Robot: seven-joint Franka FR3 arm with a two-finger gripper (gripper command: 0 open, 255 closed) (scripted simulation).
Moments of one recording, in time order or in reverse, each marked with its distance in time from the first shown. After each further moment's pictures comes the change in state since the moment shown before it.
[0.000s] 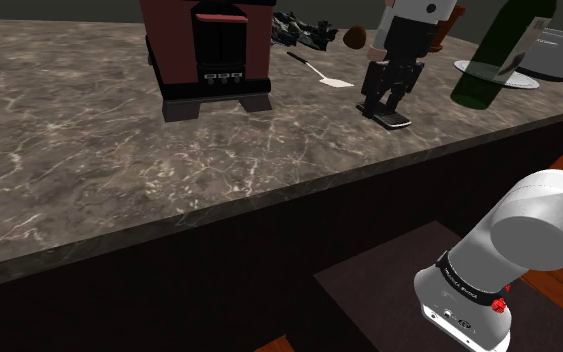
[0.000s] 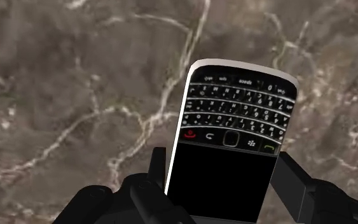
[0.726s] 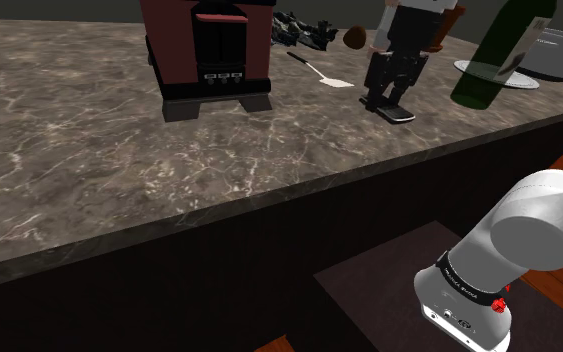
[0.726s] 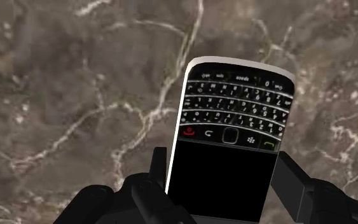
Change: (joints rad) arm 0.000 0.006 -0.002 0.043 -0.002 -0.039 0.005
